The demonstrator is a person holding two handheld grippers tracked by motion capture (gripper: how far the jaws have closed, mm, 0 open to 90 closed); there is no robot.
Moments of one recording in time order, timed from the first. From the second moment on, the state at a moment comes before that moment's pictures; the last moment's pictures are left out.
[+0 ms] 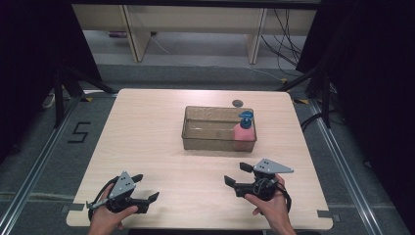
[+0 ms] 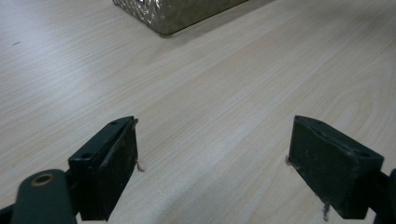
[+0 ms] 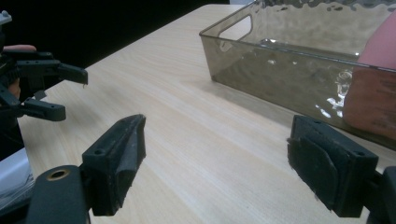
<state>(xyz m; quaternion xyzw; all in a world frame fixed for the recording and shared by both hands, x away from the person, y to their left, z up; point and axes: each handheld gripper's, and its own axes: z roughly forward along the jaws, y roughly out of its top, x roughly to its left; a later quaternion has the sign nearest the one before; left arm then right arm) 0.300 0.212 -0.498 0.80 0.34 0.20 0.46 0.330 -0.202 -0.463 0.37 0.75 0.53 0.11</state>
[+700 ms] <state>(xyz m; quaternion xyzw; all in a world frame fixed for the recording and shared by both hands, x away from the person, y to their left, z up) 0.300 0.212 -0.498 0.80 0.34 0.20 0.46 0.308 -0.203 -0.471 0.37 0.76 0.52 0.09</state>
